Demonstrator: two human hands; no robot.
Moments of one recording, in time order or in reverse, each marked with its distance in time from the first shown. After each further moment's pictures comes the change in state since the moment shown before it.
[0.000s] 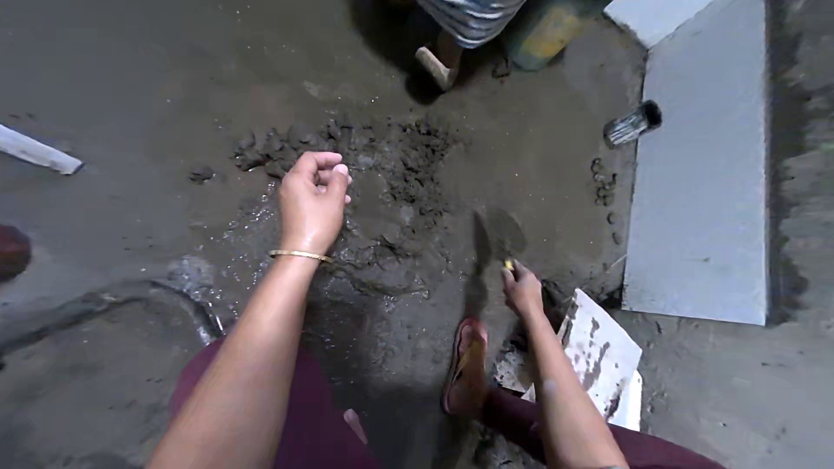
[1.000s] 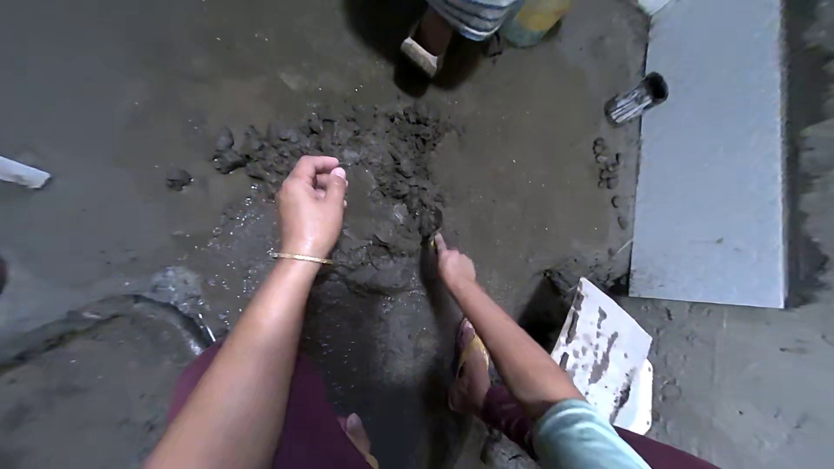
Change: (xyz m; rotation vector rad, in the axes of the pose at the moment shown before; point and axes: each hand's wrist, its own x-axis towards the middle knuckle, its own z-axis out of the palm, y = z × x) left_hand 0.008 -0.009 0.025 0.078 -0.035 0.006; right_hand 0.005 -0.109 0.079 -0.460 -0.206 -0.165
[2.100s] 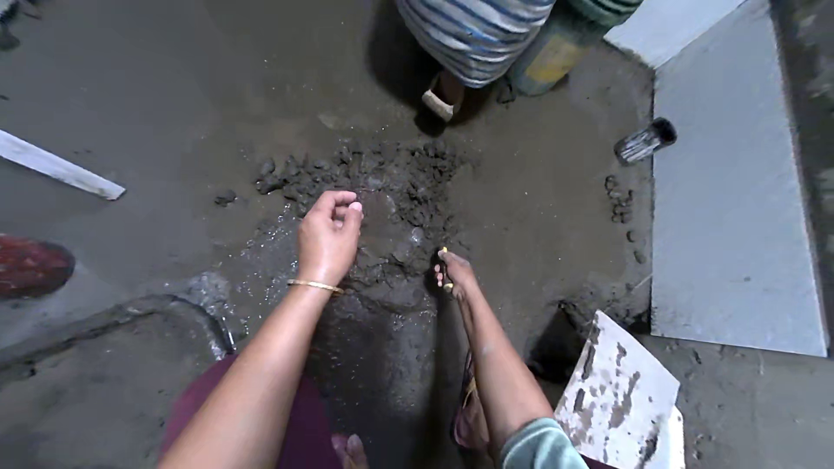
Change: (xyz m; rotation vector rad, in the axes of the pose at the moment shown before) left_hand -0.023 0.001 -0.012 -0.002 0.043 0.009; right_hand 0.033 -0.008 0.003 1.479 -0.098 0.118
